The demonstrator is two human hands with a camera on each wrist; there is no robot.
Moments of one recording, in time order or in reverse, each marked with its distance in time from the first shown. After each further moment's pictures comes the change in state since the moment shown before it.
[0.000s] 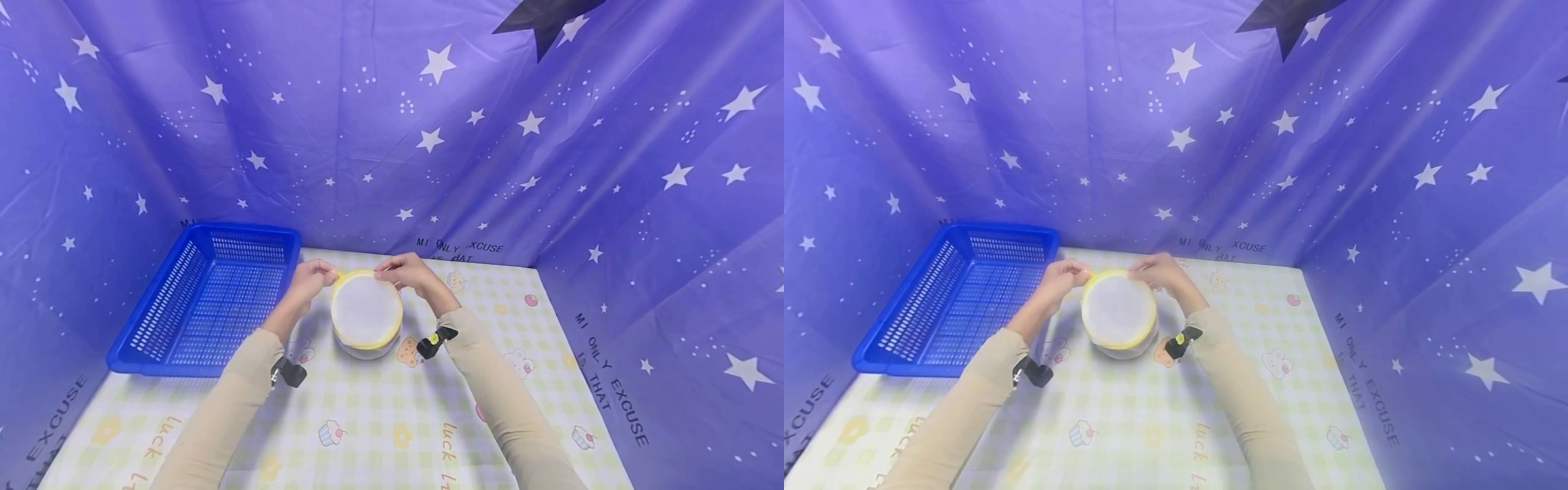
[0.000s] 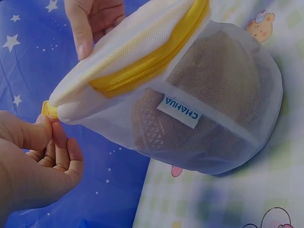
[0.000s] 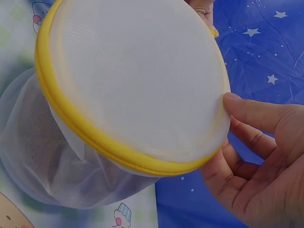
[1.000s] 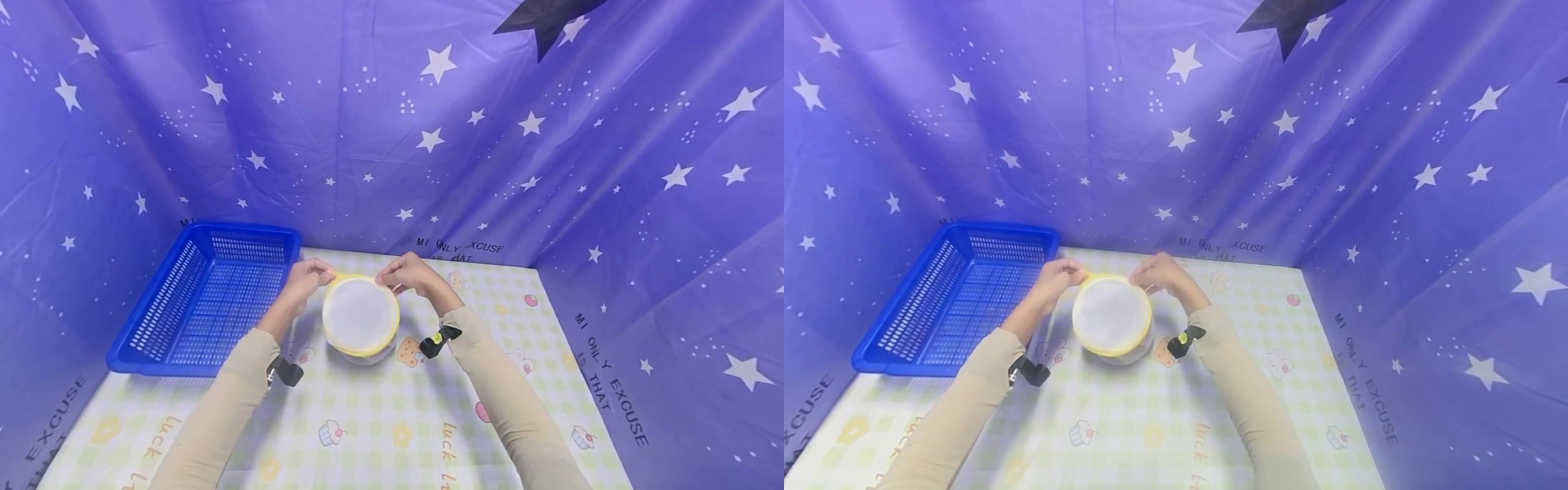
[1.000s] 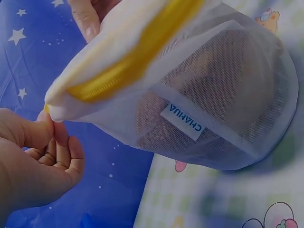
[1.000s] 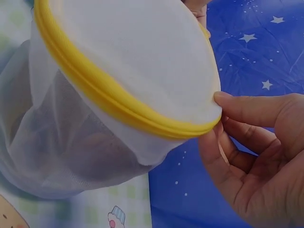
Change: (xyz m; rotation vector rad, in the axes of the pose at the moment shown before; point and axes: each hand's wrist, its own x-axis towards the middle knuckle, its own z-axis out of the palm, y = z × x) left_hand 0.001 -0.001 -0.008 0.000 -0.012 0.011; right_hand -0.009 -0.013 -0.003 -0.043 -0.086 0.058
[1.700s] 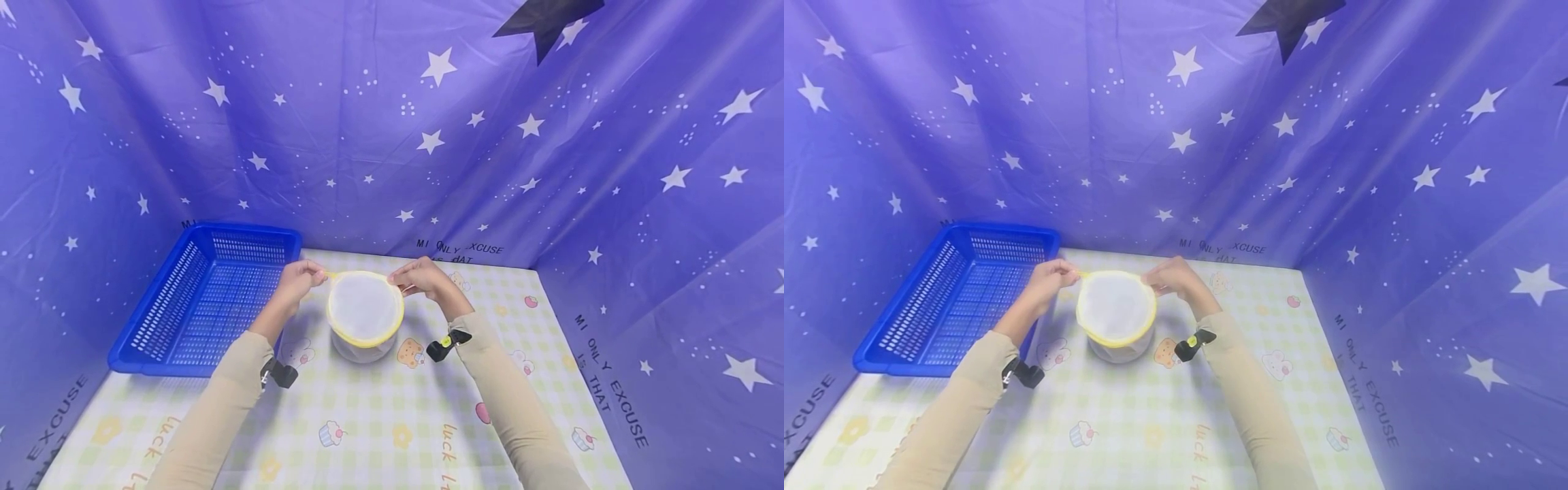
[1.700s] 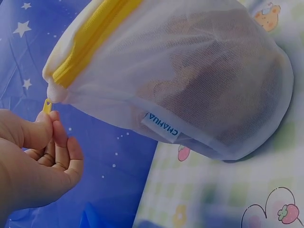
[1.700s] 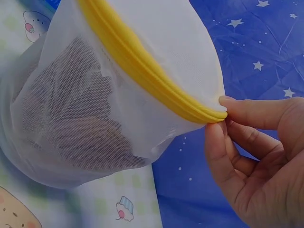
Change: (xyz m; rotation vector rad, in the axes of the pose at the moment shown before) left_hand -0.003 -0.001 -0.013 0.021 0.034 -0.014; right_hand -0.006 0.017 -0.012 0.170 0.068 0.061
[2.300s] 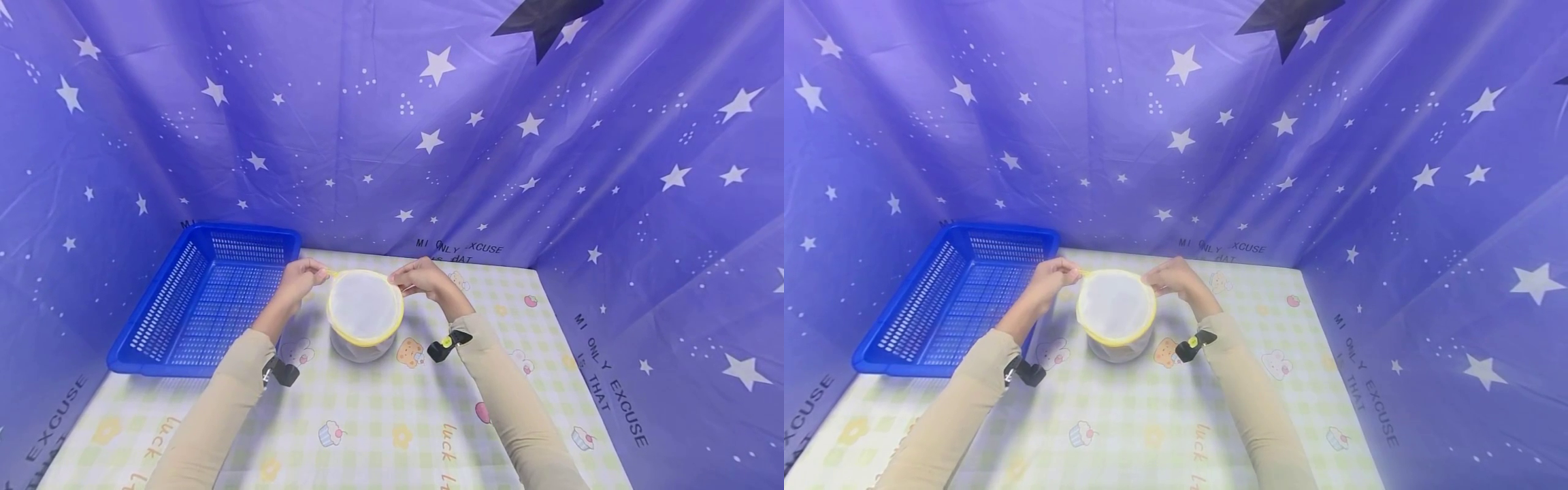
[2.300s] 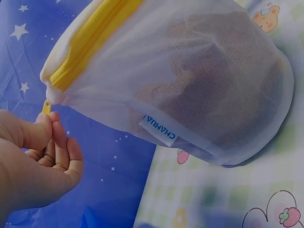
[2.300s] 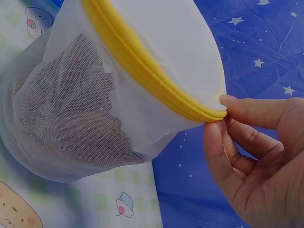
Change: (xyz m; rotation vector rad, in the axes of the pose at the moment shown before) left_hand 0.001 0.002 0.005 -0.029 -0.009 0.006; right_hand 0.003 0.005 -0.002 0.020 -0.002 -0.017
